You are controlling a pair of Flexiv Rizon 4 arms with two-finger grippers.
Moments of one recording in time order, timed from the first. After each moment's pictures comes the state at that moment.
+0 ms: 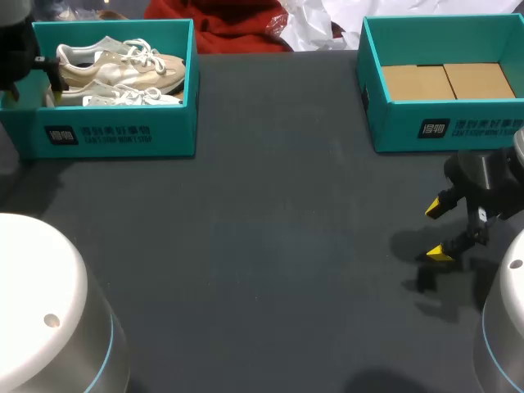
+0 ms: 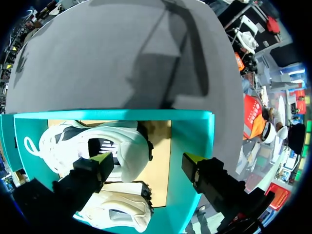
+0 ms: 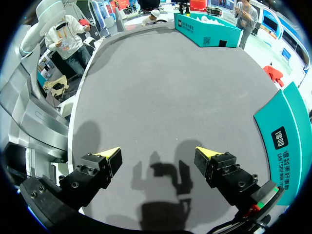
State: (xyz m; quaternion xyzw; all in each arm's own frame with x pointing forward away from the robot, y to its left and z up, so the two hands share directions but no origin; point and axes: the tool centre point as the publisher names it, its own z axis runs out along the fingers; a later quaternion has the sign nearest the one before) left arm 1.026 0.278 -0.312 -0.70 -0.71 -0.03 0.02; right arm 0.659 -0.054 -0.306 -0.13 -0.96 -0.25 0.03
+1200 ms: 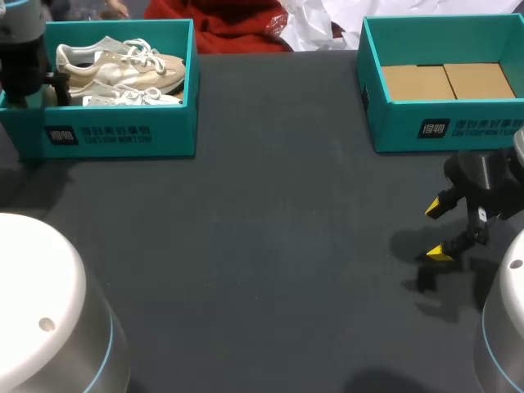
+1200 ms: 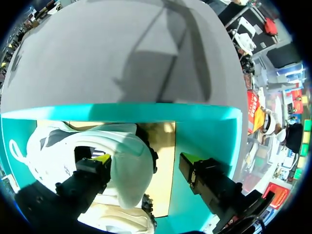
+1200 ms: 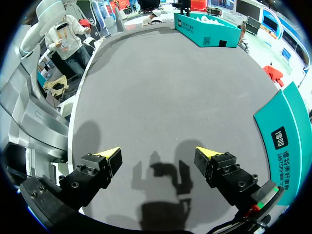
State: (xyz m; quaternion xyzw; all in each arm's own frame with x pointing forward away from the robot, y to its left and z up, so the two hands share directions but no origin) left arm 1.027 0.277 -0.348 -0.70 -0.71 -0.03 0.04; right arm 0.659 -0.054 -0.306 -0.13 -0.96 -0.25 0.03
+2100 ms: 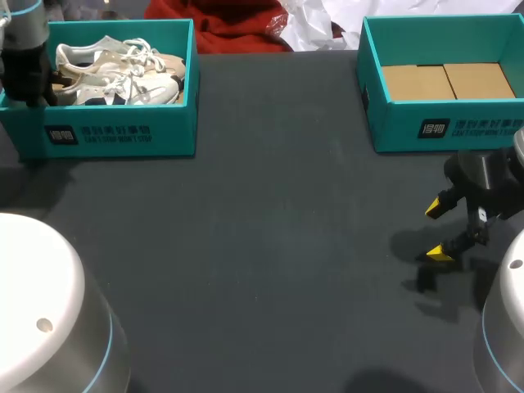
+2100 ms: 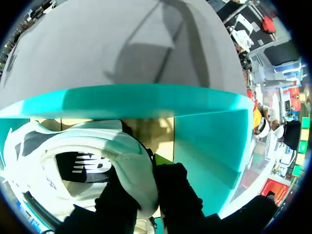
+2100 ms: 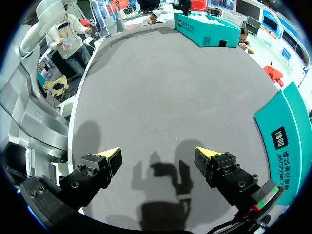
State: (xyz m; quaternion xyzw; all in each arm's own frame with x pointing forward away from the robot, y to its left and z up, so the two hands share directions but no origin) left arm 1.033 0.281 -0.359 -0.71 -0.70 -0.05 0.04; right arm 0.659 -0.054 -0.306 -0.13 -0.96 -0.25 0.03
